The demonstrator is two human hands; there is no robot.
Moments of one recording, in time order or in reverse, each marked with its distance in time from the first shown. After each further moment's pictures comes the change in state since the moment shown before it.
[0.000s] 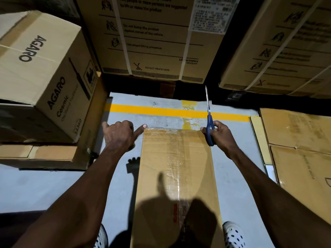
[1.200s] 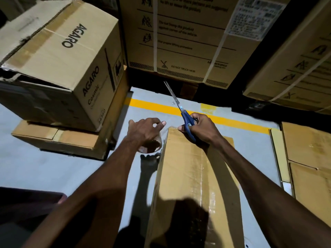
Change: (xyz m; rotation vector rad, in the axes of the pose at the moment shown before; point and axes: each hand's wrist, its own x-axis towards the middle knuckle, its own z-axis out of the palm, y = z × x) left_hand 0.005 -0.020 0.000 -0.418 -0.271 0.046; right_hand 0.012 -0.085 0.106 -0.183 -0.245 -0.199
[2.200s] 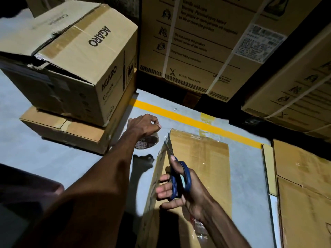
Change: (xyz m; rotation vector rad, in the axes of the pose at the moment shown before) left_hand -0.022 -0.020 -0.031 -0.181 0.081 -0.056; right_hand -0.182 -0.074 0.046 0.645 -0.469 0.621
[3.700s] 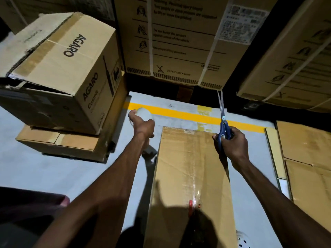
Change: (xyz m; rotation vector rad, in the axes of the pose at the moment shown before) left_hand 0.007 0.047 0.044 -1.003 0.262 -0.334; right_hand 0.076 -0.024 -0.186 -0.331 0.898 -0.629
